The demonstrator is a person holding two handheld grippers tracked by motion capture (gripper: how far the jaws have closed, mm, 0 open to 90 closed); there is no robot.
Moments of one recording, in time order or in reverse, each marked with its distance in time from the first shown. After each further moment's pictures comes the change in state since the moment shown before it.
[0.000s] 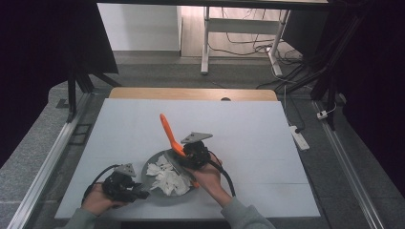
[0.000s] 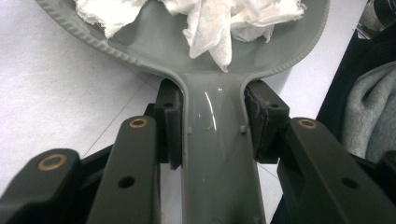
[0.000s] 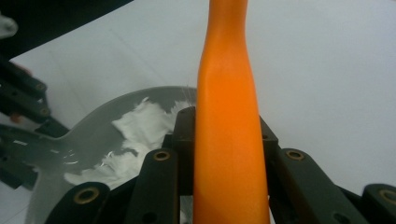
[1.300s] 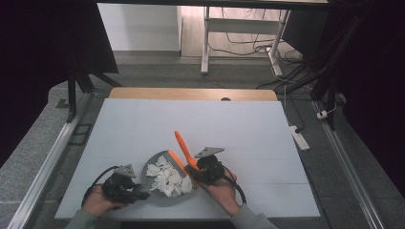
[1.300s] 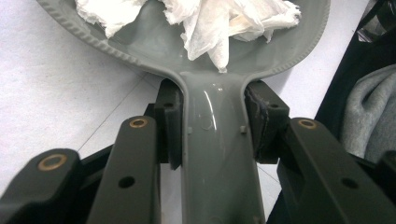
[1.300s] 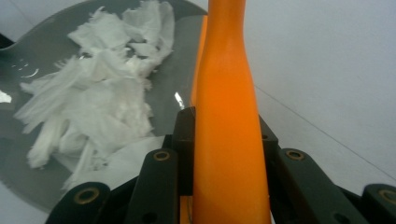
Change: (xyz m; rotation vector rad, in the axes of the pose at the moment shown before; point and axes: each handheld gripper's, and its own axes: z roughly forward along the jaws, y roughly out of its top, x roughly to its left) left arm -0.004 -0.002 0.001 -0.006 0.011 -0.019; right arm 0.000 -0.050 -0.023 0.144 -0.078 0.026
